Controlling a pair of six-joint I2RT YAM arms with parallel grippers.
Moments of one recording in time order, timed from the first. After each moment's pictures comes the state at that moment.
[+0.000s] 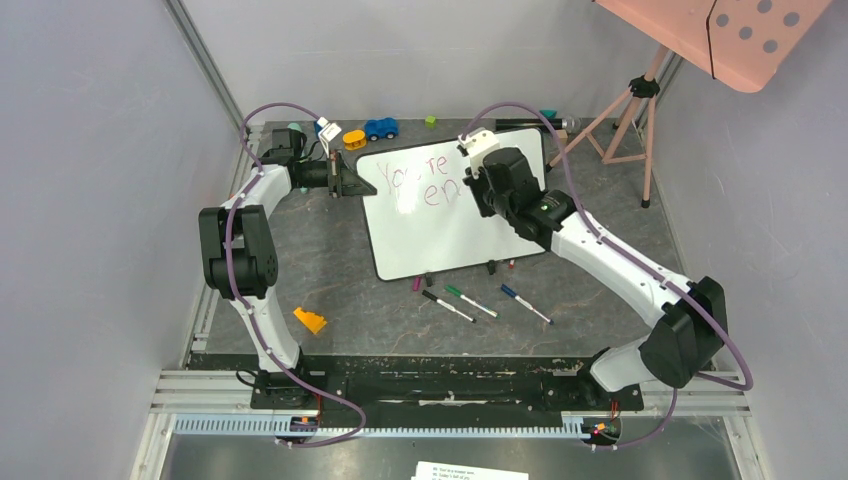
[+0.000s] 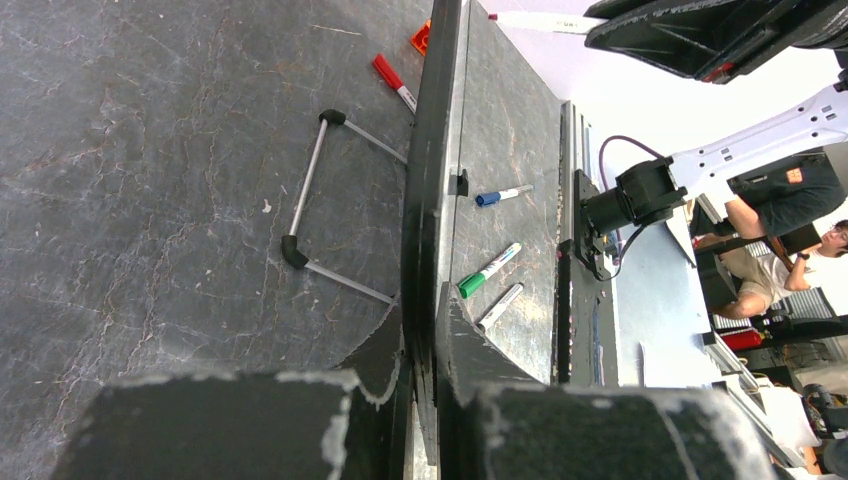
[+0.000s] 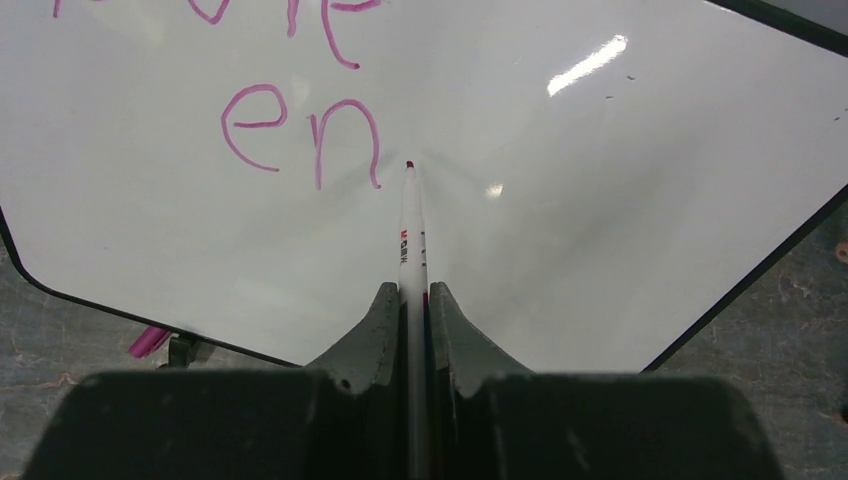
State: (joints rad) left arm 0.03 1.95 1.46 -0.51 1.37 0.28; right arm 0.65 1.45 1.27 -0.38 0.24 -0.05
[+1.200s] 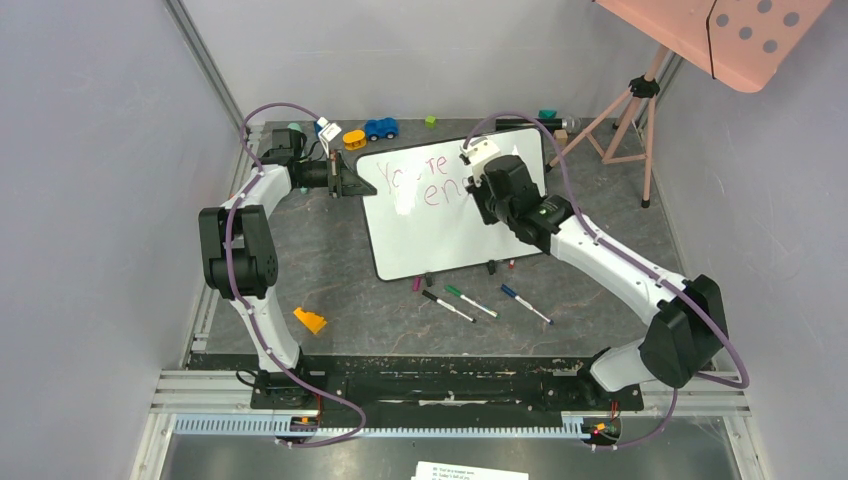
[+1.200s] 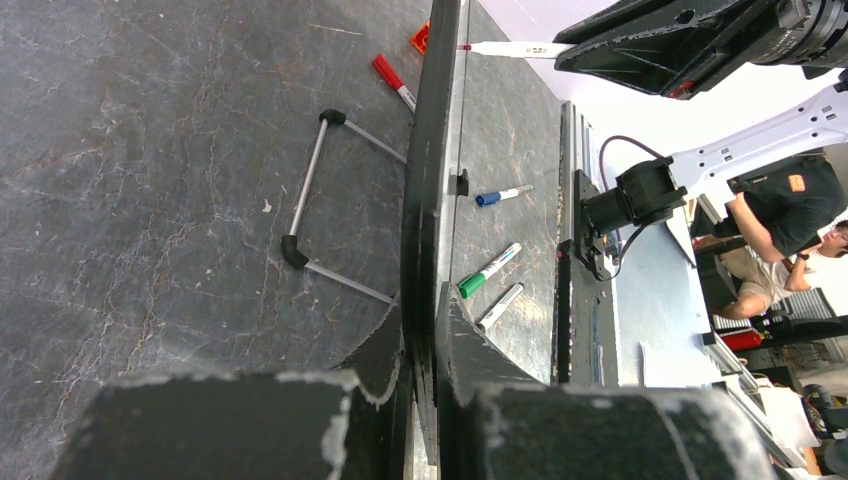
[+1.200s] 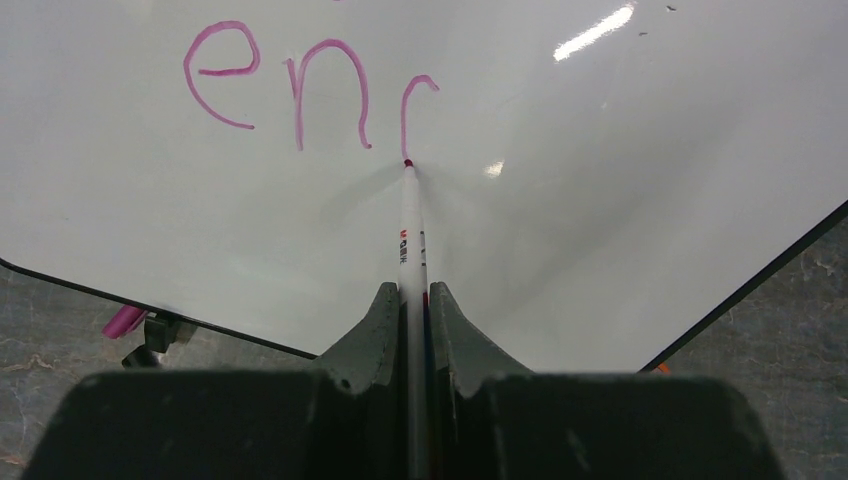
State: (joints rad) left arm 0.03 1.95 1.46 -0.51 1.37 0.28; right arm 0.63 1.45 1.21 -0.36 0.22 -0.05
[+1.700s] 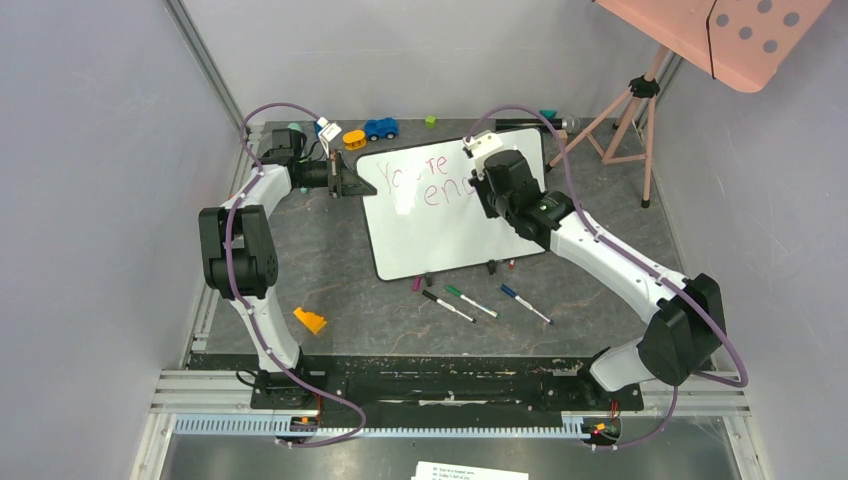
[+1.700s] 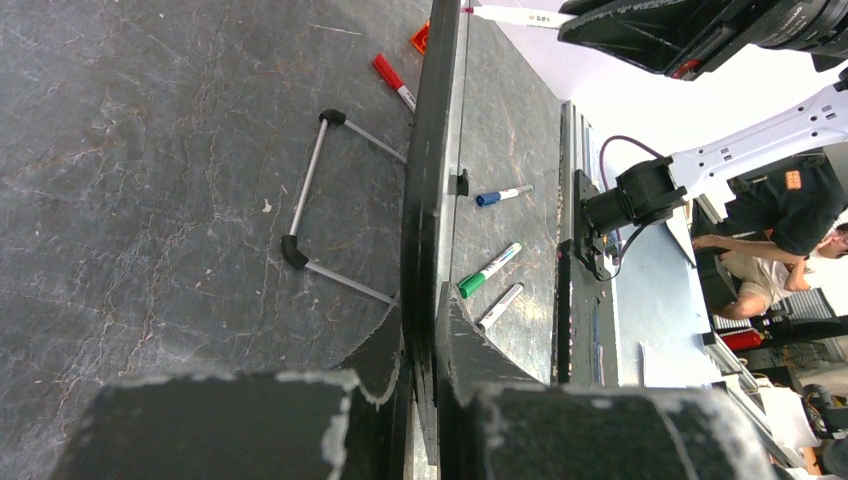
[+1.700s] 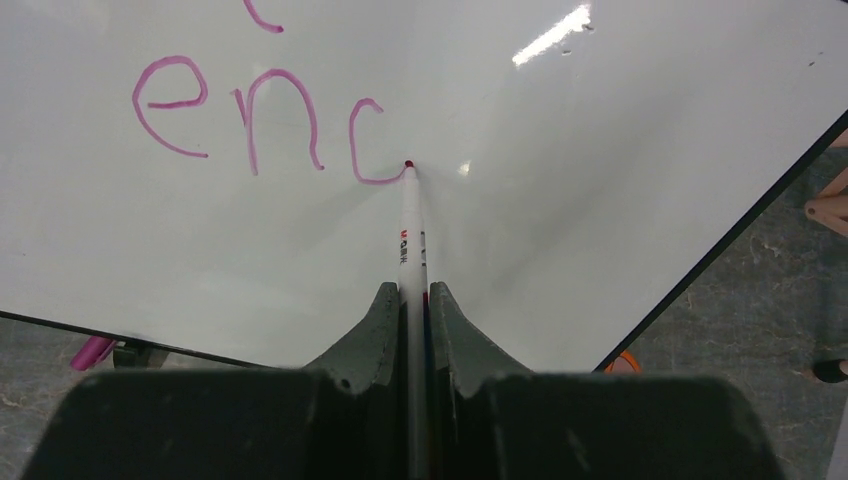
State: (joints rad) left arm 0.03 1.95 1.46 -0.51 1.37 0.28; right arm 0.62 1.46 1.23 -0.38 0.30 -0.05
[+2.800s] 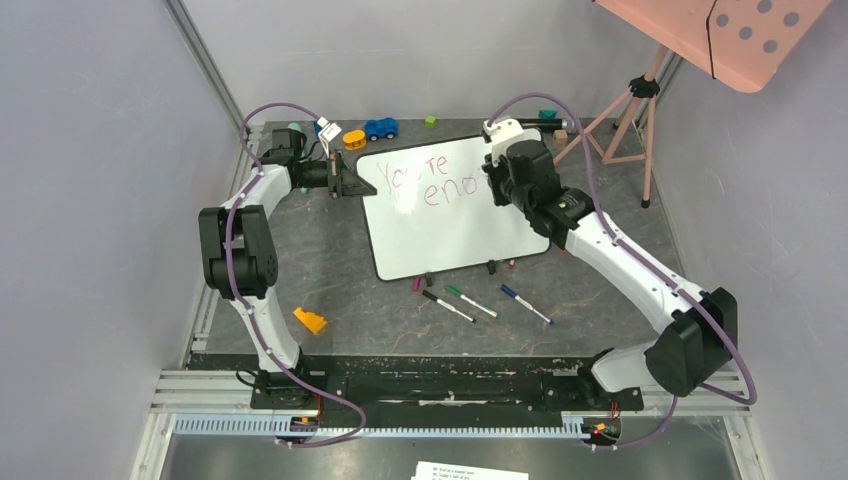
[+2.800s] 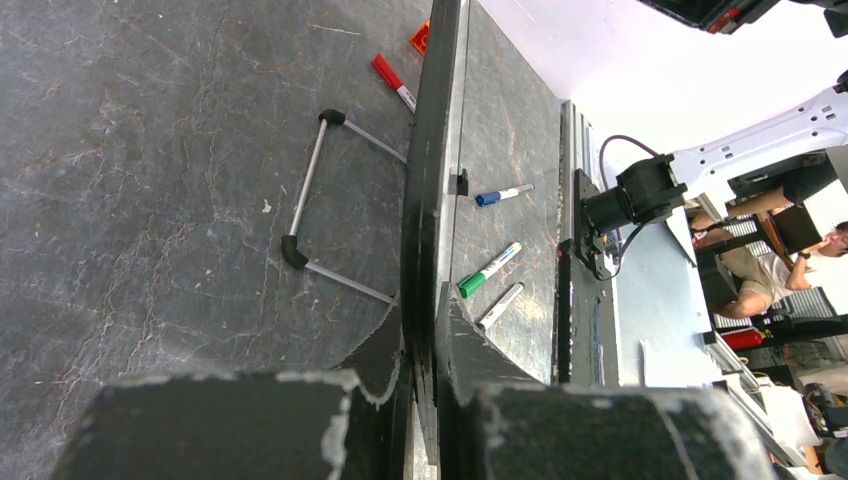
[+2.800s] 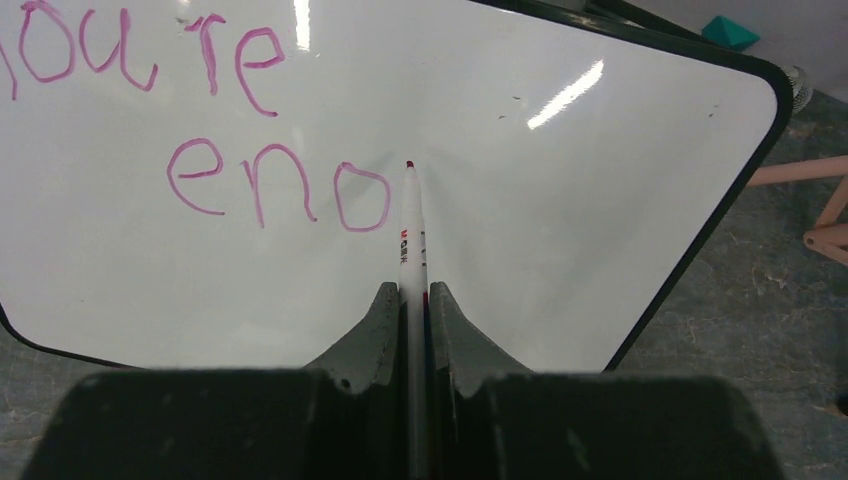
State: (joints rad) left arm 0.03 1.95 1.46 -0.51 1.37 0.28; right arm 0.57 1.40 1.24 -0.32 0.21 -0.04
